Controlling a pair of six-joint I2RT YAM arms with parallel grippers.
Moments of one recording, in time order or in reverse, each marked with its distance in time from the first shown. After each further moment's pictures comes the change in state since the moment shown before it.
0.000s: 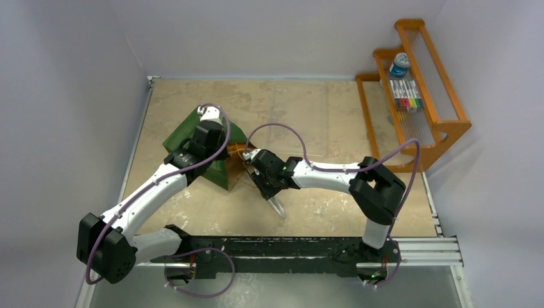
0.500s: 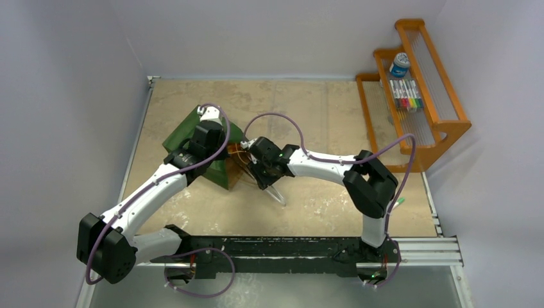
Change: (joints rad) left arm 0.000 -0.002 -0.004 0.001 0.004 0.000; right arm -0.073 0.073 0.174 -0.091 -0.036 -0.035
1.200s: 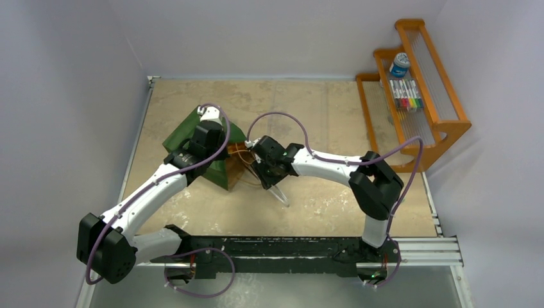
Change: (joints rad) left arm 0.000 0.000 0.000 -0.001 0.004 0.000; right arm -0.013 -0.040 -0.032 -0.045 0.005 0.009
